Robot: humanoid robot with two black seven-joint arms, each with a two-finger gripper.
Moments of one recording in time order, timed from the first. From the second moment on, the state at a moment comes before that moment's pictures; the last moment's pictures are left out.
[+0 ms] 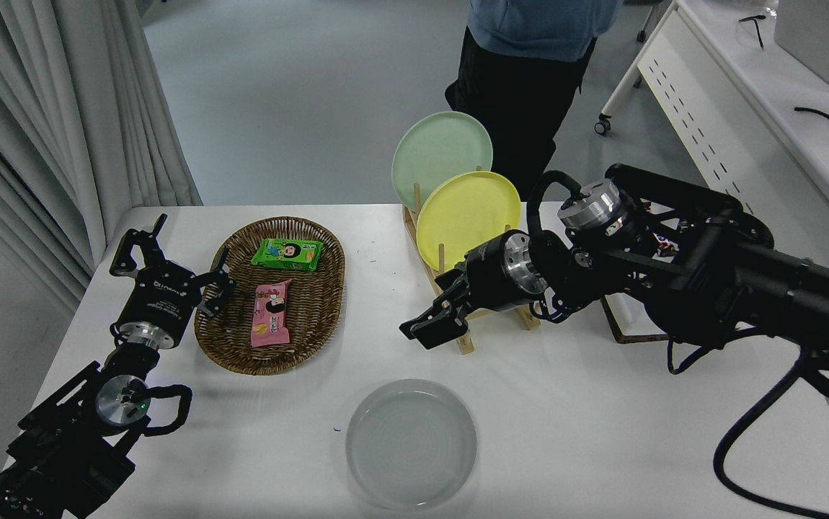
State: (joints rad) left arm -0.50 0.26 -1.08 -0.52 0.15 -0.58 -0.44; right arm 1.30 -0.31 0.27 1.20 1.20 -0.79 -0.32
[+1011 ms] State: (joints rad) left arm -0.50 0.26 -1.08 -0.53 0.15 -0.58 -0.44; right arm 1.36 -0.45 0.59 1.12 0.46 -0.13 -0.02
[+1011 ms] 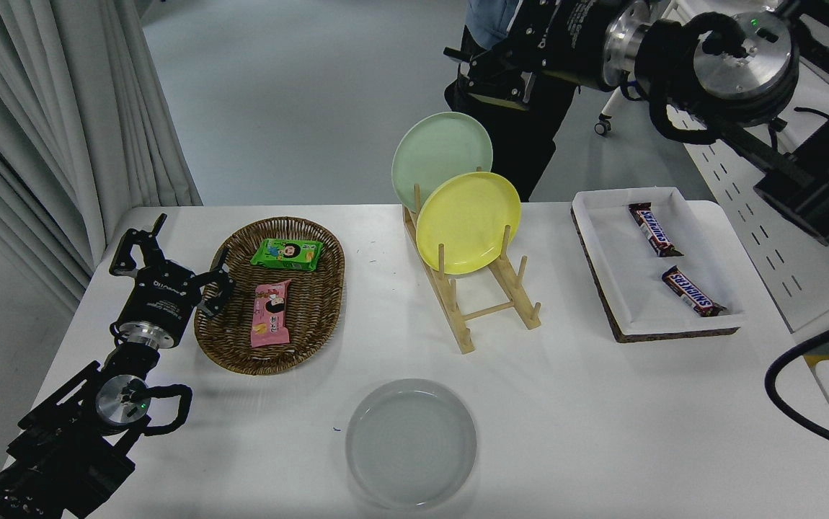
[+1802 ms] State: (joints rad) left arm -0.50 0.26 -1.08 -0.53 0.15 -0.58 -0.44; right arm 1.10 -0.36 0.65 0.53 0.27 0.36 0.22
